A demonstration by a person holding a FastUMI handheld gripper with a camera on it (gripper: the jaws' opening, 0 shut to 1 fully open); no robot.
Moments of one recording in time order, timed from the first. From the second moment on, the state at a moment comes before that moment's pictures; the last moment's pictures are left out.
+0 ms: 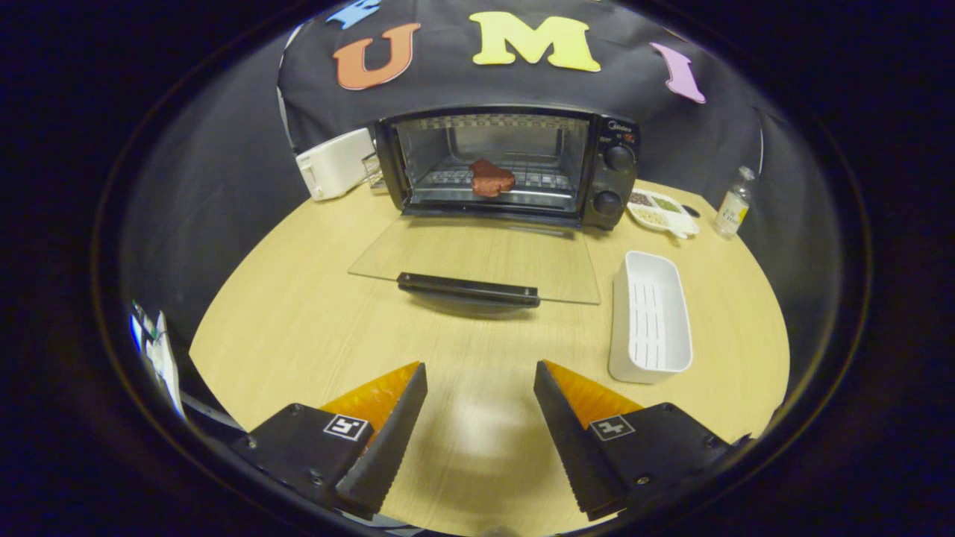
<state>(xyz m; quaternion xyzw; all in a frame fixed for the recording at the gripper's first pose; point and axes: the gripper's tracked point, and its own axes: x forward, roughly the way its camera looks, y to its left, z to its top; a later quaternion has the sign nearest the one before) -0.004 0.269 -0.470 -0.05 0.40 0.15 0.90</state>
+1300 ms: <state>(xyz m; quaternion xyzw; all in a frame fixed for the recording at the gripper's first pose) 0.068 0.301 -0.498 -0.03 0.43 0.14 0.89</state>
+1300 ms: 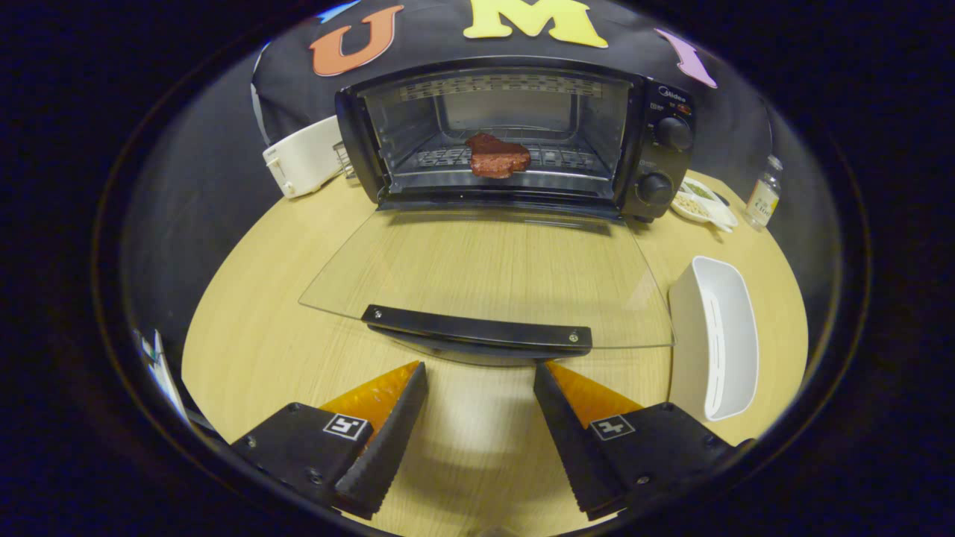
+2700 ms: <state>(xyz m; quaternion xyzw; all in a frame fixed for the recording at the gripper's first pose) 0.189 0.321 -0.316 0.01 0.27 0.16 0.95</state>
